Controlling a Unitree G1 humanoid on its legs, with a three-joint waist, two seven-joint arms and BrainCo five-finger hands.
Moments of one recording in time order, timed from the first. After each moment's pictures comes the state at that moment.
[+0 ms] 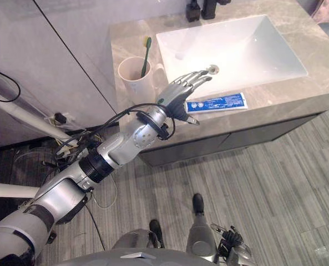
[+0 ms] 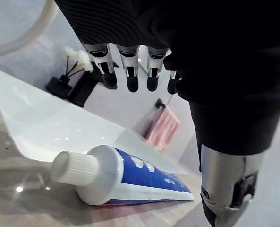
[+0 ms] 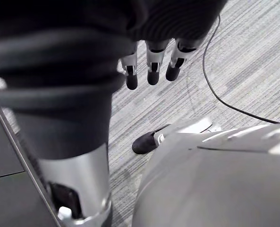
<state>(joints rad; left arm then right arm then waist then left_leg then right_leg) -0.85 0.32 -0.71 0.19 0.48 -0.01 0.21 0.06 -0.09 -0.35 1.01 0.14 0.02 -0.05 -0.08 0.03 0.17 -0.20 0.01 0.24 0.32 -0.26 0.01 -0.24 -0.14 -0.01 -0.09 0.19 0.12</state>
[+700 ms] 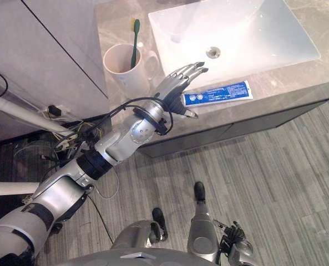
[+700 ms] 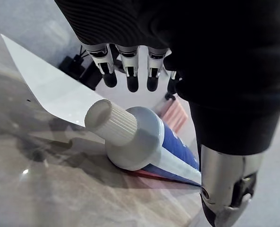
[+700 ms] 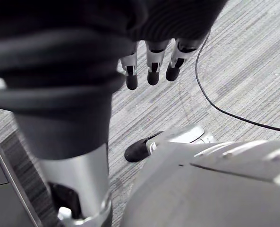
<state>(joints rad) -0.87 0.32 -0.70 0.19 0.44 0.00 0.22 0.06 -0.09 -0.35 0.98 0.14 0.01 -0.07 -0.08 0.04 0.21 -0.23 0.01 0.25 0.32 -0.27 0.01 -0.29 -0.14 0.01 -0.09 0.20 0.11</state>
